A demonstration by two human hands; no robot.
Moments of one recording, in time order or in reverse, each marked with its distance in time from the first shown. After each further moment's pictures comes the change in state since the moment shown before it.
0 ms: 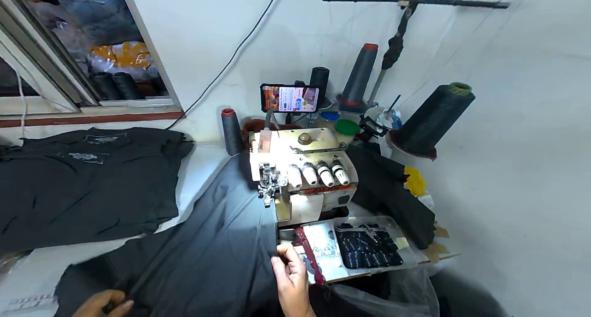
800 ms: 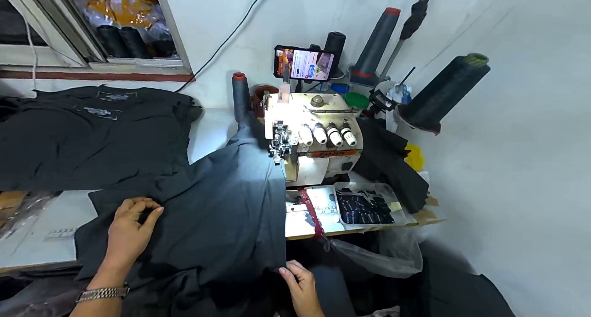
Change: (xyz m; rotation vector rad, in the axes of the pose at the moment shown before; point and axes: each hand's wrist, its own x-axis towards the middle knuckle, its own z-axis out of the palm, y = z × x) left_hand 0.057 -0.027 0.030 -0.069 0.280 0.260; right_hand -0.129 0.029 -0.058 -0.262 -0.165 0.250
